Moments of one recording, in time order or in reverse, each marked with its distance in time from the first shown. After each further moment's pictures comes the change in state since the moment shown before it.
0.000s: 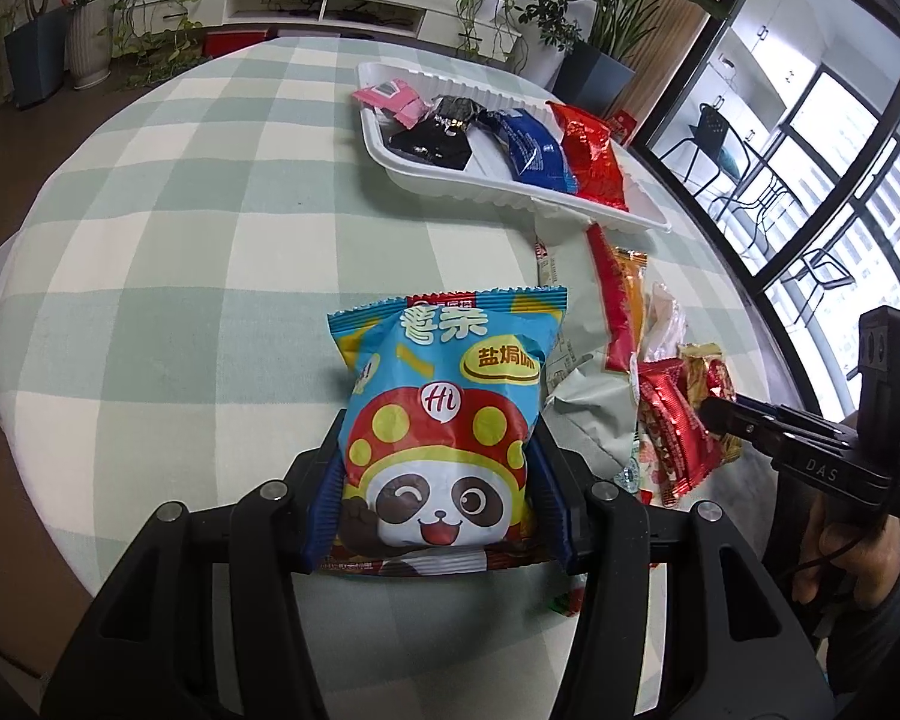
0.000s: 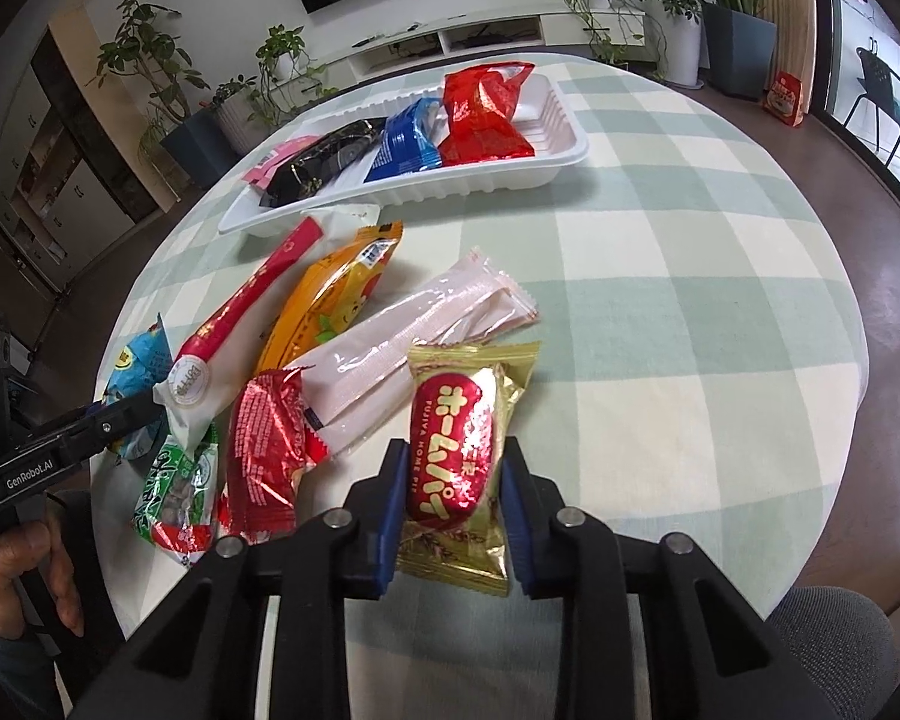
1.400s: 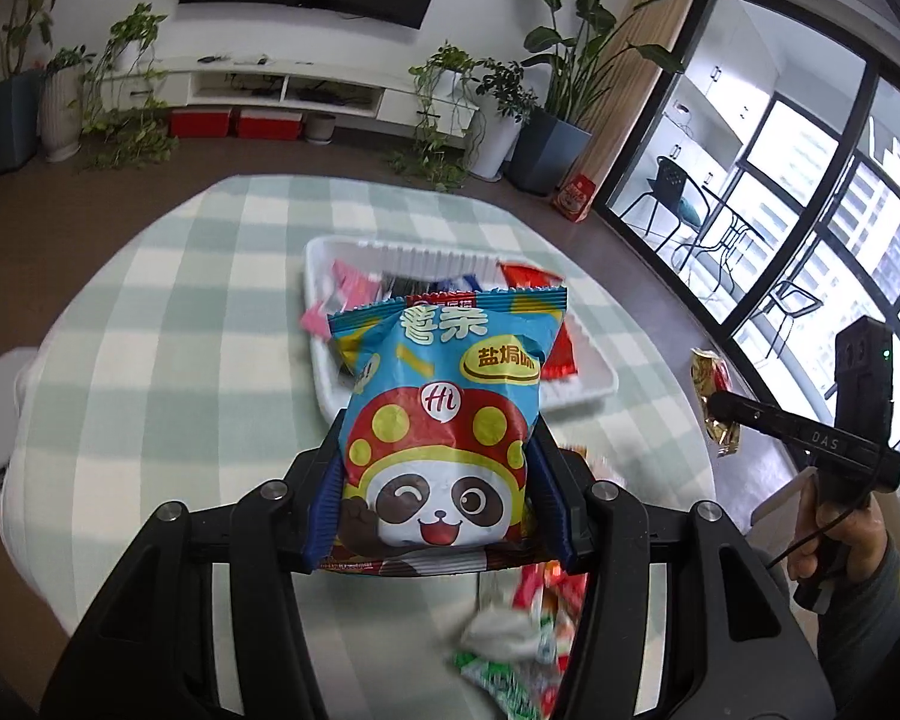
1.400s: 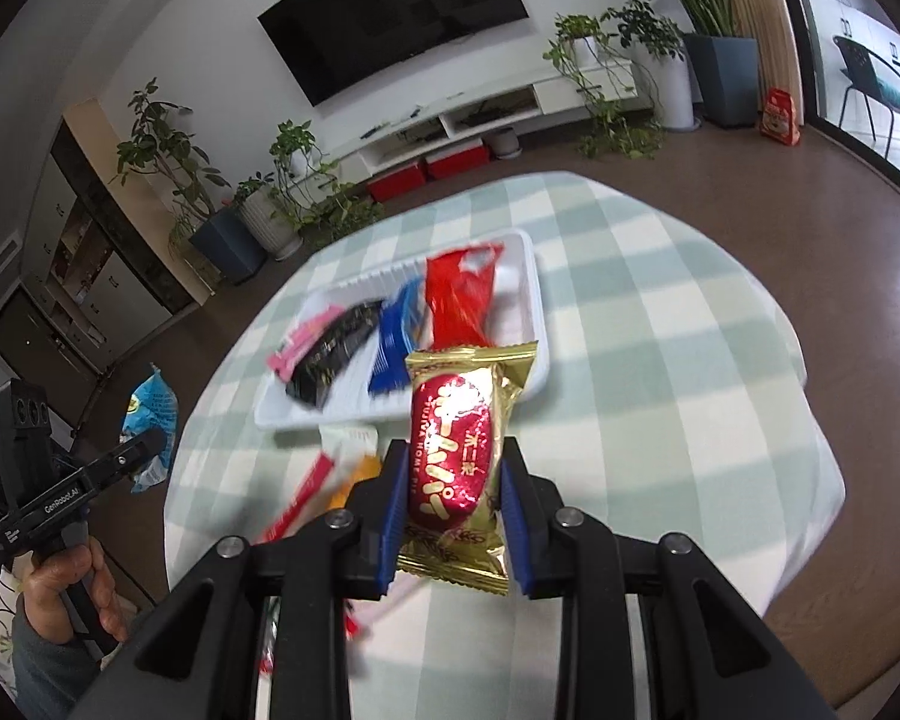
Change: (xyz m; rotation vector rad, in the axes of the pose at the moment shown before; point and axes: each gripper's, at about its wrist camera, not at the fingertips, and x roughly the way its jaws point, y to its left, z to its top) left arm -0.040 -0.024 0.122 0.071 -0.172 -0.074; right arm -0.055 -0.042 0.100 0.079 -0.187 0.119
